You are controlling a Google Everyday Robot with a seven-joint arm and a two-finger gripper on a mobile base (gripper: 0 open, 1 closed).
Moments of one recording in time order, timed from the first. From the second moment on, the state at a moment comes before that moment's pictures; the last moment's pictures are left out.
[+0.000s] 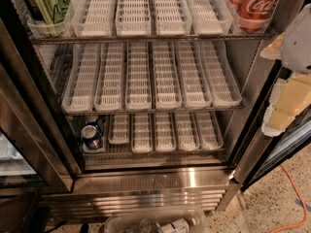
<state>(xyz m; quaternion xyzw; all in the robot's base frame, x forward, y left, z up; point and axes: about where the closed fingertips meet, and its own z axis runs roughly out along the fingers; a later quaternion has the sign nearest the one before) 0.438 -0.217 0.976 -0.60 0.78 -0.03 0.16</state>
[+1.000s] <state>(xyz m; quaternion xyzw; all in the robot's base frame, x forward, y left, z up) 0.441 -0.208 0.927 -0.59 0.79 -0.02 0.18</state>
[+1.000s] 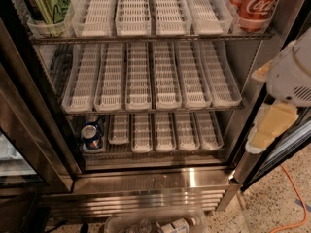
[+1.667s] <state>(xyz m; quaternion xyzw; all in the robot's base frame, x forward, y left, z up) 0.443 -0.178 0.828 -0.57 0.79 0.05 0.22</state>
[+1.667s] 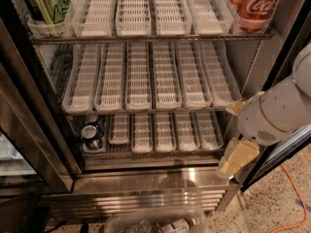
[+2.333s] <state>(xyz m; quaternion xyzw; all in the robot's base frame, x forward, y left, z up) 0.443 -0.174 0.824 -0.56 0.79 0.07 0.23</state>
